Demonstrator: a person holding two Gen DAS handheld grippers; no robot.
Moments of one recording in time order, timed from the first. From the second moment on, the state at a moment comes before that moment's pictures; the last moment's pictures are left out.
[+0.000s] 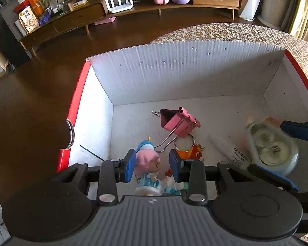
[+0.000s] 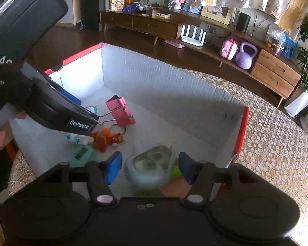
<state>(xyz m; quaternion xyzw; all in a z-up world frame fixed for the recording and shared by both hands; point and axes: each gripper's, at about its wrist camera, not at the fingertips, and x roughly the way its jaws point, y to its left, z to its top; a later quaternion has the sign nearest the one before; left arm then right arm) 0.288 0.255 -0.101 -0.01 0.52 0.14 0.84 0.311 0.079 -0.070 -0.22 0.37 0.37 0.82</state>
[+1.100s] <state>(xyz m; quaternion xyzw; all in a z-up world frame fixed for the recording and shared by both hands) 0.197 0.196 -0.010 -0.02 0.41 0.11 0.91 0.228 -0.001 0.024 -0.15 0.30 0.41 0.85</state>
